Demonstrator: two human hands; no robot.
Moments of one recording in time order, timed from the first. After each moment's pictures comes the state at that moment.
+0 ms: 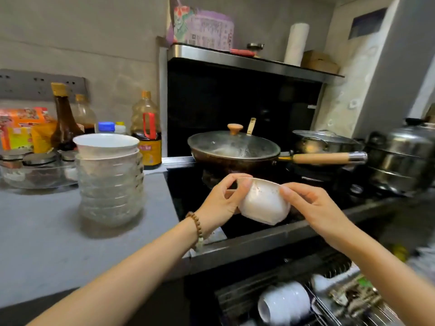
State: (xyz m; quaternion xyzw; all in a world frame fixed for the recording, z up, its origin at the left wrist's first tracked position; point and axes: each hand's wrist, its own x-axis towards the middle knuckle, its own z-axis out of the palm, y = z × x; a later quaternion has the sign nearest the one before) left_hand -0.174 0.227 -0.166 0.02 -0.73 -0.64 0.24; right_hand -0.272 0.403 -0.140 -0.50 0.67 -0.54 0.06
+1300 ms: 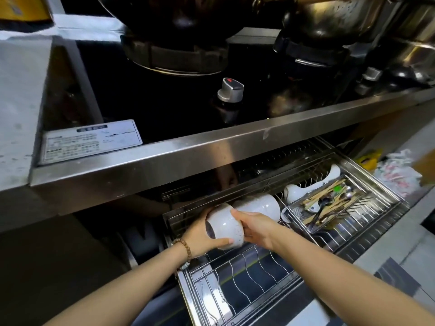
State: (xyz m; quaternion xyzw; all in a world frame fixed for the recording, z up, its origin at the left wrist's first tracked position) left_hand -0.275 0.275 -0.520 0.20 -0.81 -0.55 -0.01; right_hand -0.380 0.405 -0.475 -0.01 0.70 -0.52 0.49
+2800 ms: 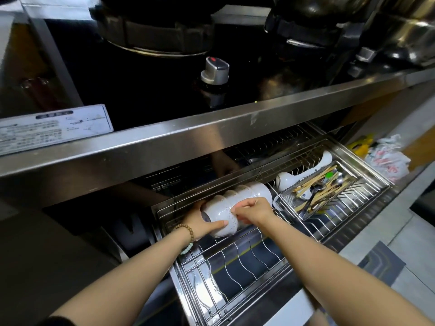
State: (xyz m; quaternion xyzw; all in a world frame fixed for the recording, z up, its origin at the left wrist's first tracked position) left_hand -0.305 0.281 -0.544 0.28 -0.80 -0.52 -0.07; right_hand -0.404 0.417 -0.501 -0.01 0.82 -0.47 0.34
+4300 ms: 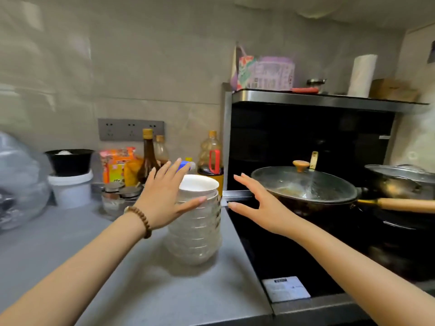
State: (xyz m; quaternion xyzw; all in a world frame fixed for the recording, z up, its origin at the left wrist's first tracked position) left_hand -0.005 0.043 -0.095 0.28 -0.91 0.04 0.30; right_hand -0.200 0.197 -0.102 -0.62 0.67 -0.40 0.06
